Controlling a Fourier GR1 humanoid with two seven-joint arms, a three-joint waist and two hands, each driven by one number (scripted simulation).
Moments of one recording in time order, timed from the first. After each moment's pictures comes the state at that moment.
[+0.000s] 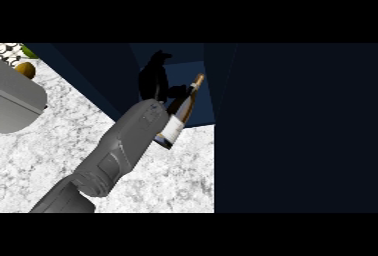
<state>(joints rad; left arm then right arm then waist) -1.13 0.00 -0.45 -0.15 -0.18 0.90 0.16 0.38 -0.24 0.03 -2.34 -0.47 0.45 0.10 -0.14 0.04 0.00</state>
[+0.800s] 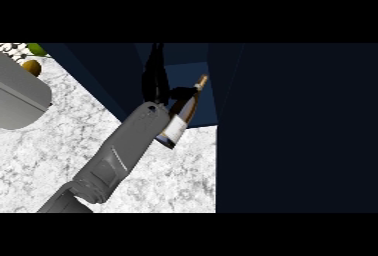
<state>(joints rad) -1.05 0.00 -0.35 -0.29 -0.04 0.91 -0.06 0.41 -0.25 0.04 -2.34 -0.49 0.46 0.10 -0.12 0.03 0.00</state>
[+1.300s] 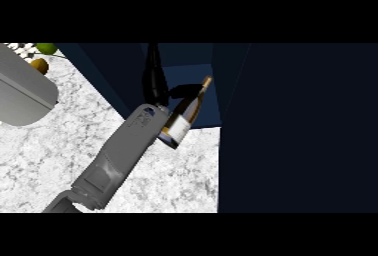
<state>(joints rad) -0.97 0.00 -0.29 -0.44 0.13 0.93 -0.26 0.41 -0.25 0.07 -2.35 -0.49 0.42 0.12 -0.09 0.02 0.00</state>
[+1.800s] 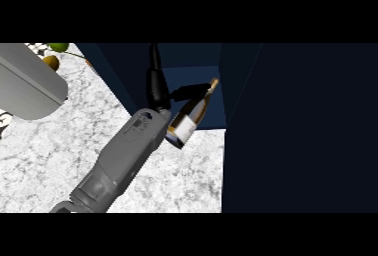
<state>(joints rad) -0.89 0.00 -0.31 -0.62 0.32 0.86 -0.40 0.42 -0.24 0.10 -2.36 -0.49 0.37 0.13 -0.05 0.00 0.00</state>
